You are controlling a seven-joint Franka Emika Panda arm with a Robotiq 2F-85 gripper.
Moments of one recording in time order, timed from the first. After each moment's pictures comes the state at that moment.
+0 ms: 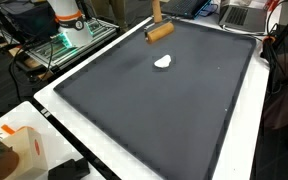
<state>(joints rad) -0.03 -0.39 0.19 -2.44 -0.13 2.32 0.46</state>
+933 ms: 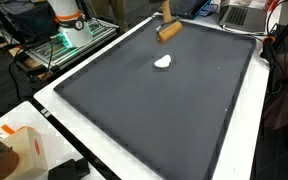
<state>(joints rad) 0.01 -0.34 0.20 -2.44 -0.10 2.41 0.43</state>
